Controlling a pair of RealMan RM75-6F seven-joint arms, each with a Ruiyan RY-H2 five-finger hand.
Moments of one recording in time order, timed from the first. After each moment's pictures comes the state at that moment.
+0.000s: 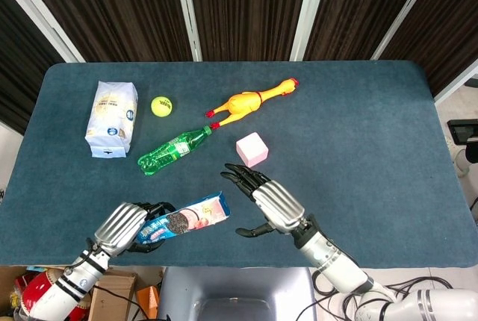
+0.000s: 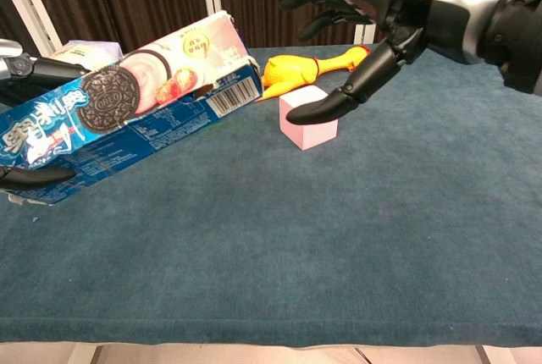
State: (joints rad) left arm -0.47 -1.07 -0.02 -2.09 1.47 1.09 0.12; right arm 0.67 -1.34 0.17 -2.03 -1.36 1.06 -0.12
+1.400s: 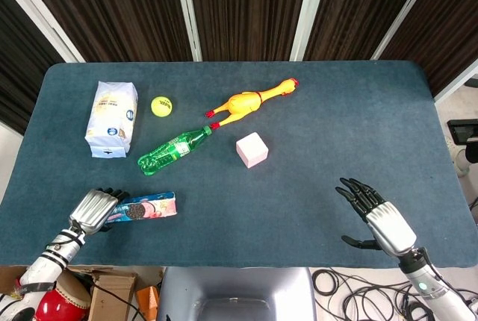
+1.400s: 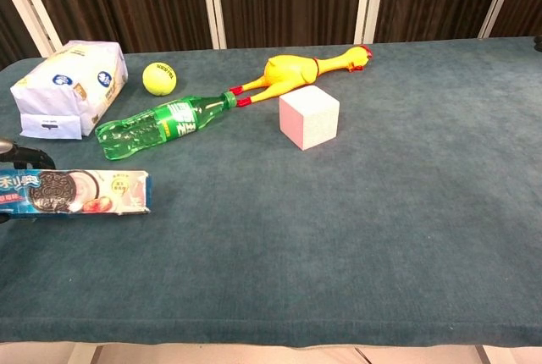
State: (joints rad) left arm -0.50 -1.21 0.03 -1.54 1.39 0.97 0.32; right arm 0.29 -1.25 -0.11 -1.36 -1.82 1.55 0.29
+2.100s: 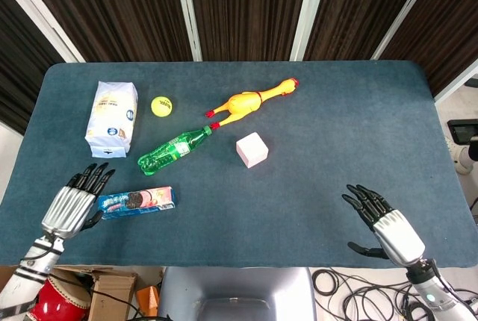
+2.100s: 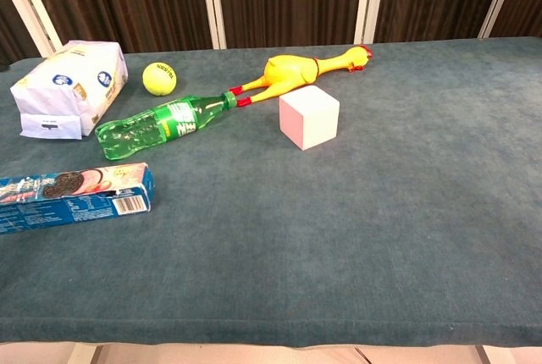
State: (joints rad) left arm -0.35 -1.10 0.03 -1.68 1.52 1.33 0.27; right arm 0.22 -1.24 -0.13 -1.35 -1.86 1.64 0.24
